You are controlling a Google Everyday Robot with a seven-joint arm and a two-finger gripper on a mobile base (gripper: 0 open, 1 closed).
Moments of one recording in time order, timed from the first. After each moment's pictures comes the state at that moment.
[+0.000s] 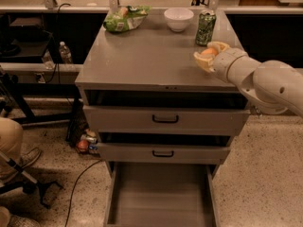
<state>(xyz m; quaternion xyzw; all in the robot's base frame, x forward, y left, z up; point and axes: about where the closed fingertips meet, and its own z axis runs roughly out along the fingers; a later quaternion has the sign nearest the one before) 0.722 -0.187 0.880 -0.29 0.70 0.00 0.66</state>
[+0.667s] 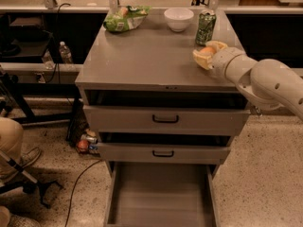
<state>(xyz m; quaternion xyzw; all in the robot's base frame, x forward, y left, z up) 0.747 -0.188 0.872 -0.27 0.70 0.03 0.66</state>
